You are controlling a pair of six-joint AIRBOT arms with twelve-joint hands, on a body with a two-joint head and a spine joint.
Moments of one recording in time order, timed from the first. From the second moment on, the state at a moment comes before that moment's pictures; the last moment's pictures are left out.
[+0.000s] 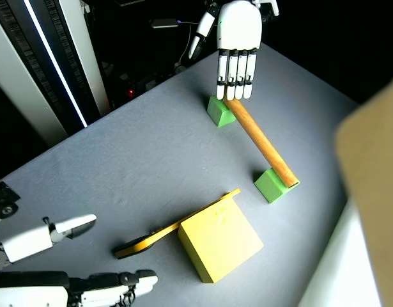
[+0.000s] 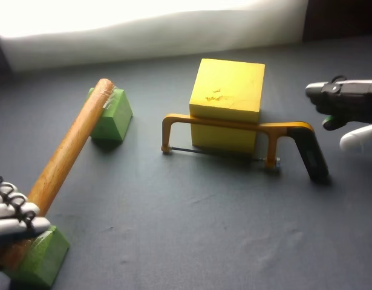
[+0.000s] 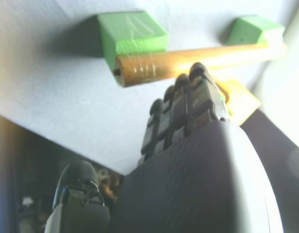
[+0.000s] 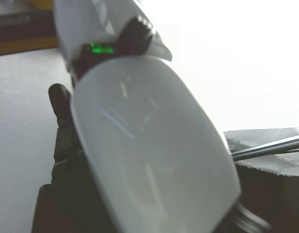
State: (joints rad) left arm 0.78 -0.31 0.67 0.96 -0.29 0.14; right arm -0.74 -1.03 1.48 -0.61 0.73 0.88
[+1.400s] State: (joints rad) left arm 0.75 -0.32 0.69 0.93 -0.30 0.14; right arm -0.77 -1.21 1.49 -0.19 0.71 0.61
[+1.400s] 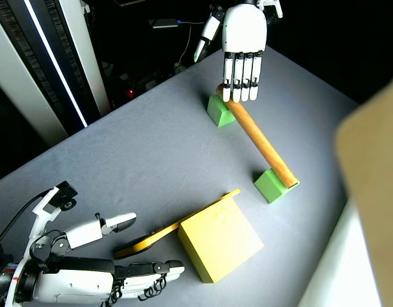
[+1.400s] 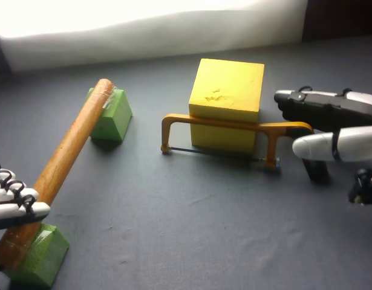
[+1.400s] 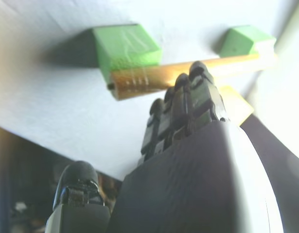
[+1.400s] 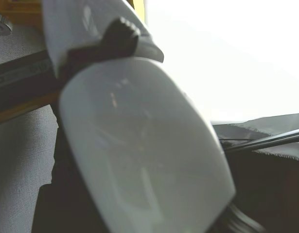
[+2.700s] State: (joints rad) left arm 0.78 -0.35 0.72 0.93 -0.28 0.14; right arm -0.70 -1.24 1.40 0.02 0.61 0.35
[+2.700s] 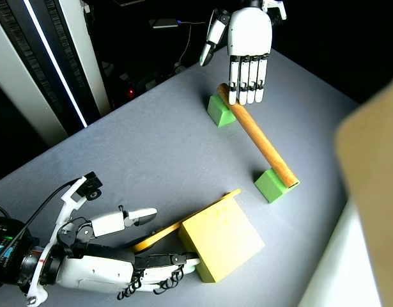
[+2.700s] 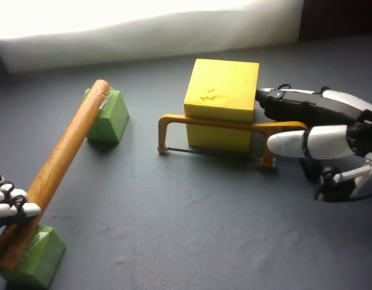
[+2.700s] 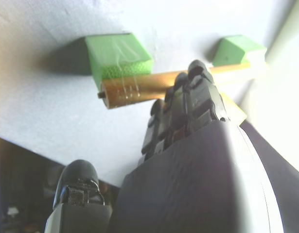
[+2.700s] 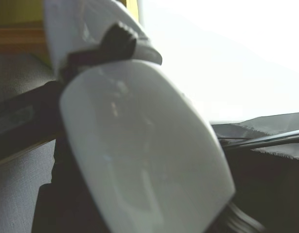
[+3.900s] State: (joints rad) left arm 0.78 -0.35 0.72 0.92 -0.28 0.14; right arm -0.71 -1.12 1.18 0.22 0.81 0.10
